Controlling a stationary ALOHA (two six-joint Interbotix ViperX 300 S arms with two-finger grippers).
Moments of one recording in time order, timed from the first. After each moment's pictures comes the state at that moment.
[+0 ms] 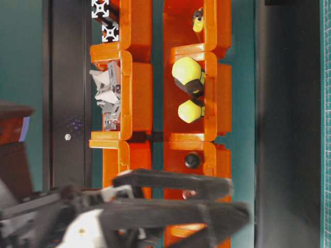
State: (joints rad) left arm -0.24 0.00 0.19 0.06 0.96 -0.20; right arm 0.10 -0.99 1.19 0.04 -0.10 0.11
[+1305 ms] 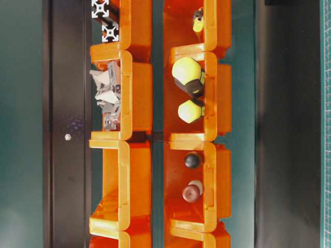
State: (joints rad) left arm -0.28 -1.04 0.86 0.06 0.43 -0.20; right arm 0.10 -1.02 1.19 0.04 -0.09 0.11
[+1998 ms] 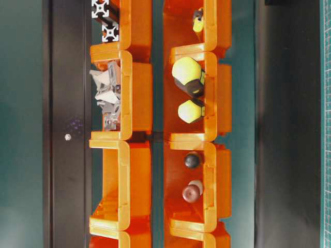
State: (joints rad) left arm -0.18 -1.21 1.00 0.06 0.29 -0.18; right arm 0.10 -1.04 1.19 0.04 -0.09 0.11
